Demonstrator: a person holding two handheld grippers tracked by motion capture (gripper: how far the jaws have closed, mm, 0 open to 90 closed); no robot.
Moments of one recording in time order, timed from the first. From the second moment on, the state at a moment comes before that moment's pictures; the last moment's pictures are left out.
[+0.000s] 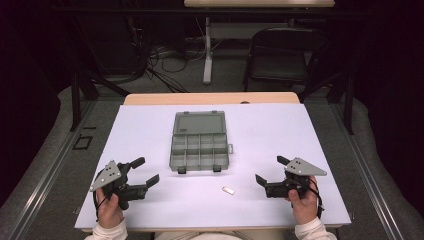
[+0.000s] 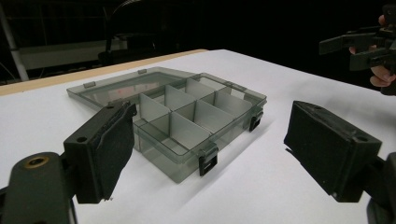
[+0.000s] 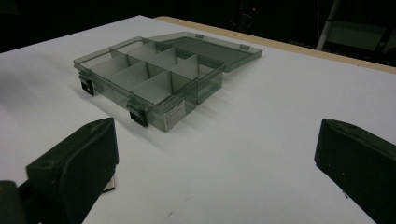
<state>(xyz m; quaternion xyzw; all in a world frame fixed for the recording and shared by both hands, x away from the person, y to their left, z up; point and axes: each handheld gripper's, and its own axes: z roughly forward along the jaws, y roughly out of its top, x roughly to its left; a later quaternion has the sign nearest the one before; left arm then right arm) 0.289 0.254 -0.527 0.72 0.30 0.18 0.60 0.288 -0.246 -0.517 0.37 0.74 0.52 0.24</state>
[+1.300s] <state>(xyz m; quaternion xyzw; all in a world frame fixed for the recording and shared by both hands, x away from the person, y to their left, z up) 0.287 0.241 -0.526 0.74 0.28 0.18 0.58 0.287 -0.220 -0.523 0.38 0.76 0.48 0.21</state>
